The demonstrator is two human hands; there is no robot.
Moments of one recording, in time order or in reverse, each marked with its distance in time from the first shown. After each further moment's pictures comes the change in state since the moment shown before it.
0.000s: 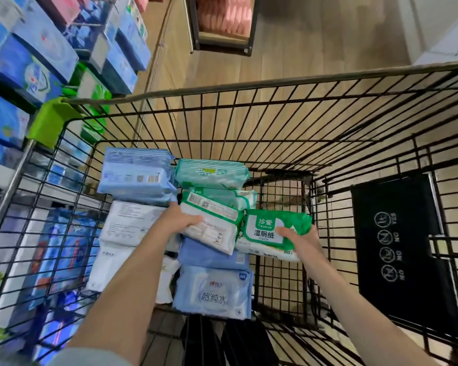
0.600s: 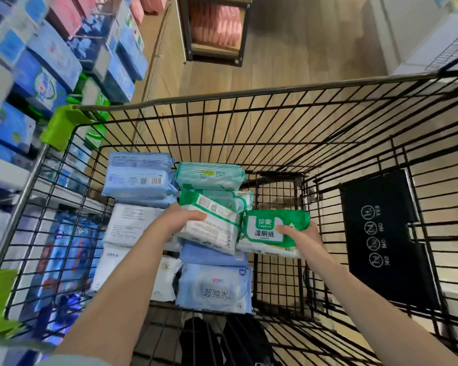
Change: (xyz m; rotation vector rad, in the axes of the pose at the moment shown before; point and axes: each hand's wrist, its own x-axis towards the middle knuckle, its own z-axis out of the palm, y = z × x) left_hand -0.043 0.010 -0.018 -0.199 -0.122 -0.011; right_hand -0.020 -0.007 -0.007 0.008 0.010 -0.006
